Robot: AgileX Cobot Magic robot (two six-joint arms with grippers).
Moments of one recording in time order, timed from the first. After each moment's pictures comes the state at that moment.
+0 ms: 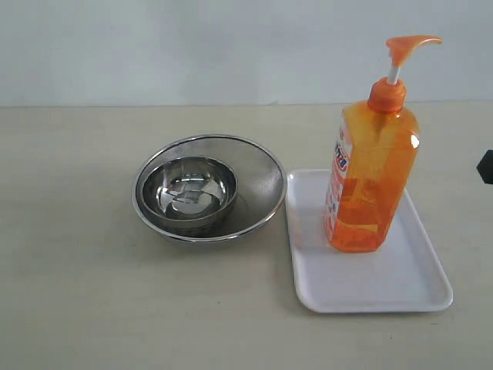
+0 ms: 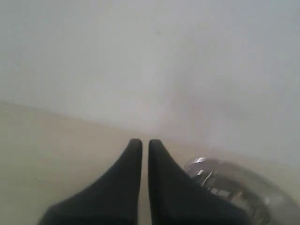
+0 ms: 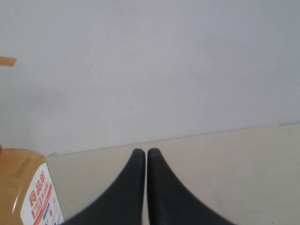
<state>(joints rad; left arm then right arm) -0.05 0.00 0.00 0.16 0.07 -0.42 0.36 1.13 -0.13 0.48 -1.00 -0.15</state>
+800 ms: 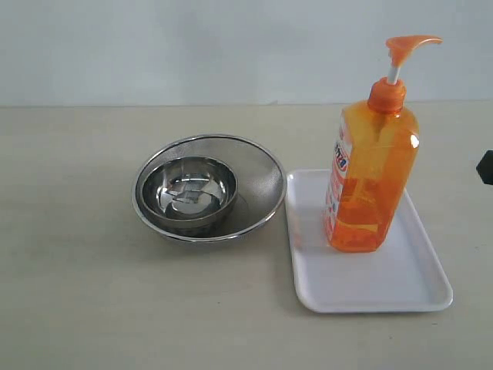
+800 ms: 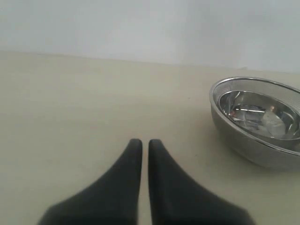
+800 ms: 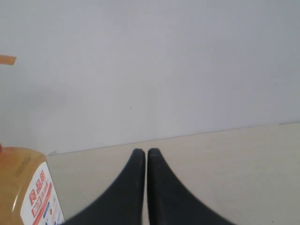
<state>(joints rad) -0.05 0.00 0.00 -0.01 0.30 -0.08 0.36 1.13 -0.13 0.48 -1.00 -0.15</state>
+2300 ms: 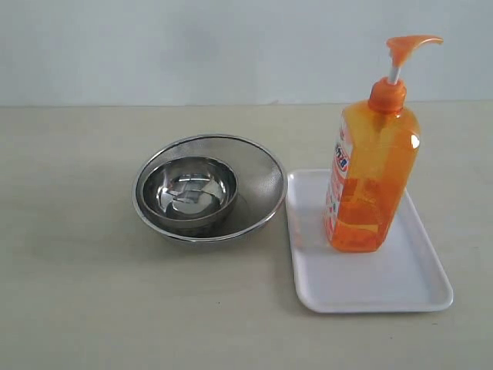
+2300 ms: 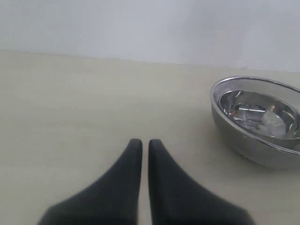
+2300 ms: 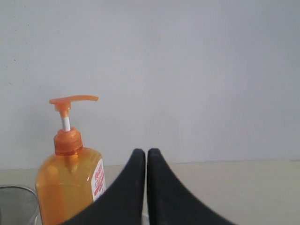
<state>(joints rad) -0.05 0.00 0.00 -0.01 0.31 -0.08 0.07 0.01 -0.10 0.61 0.03 -0.53</state>
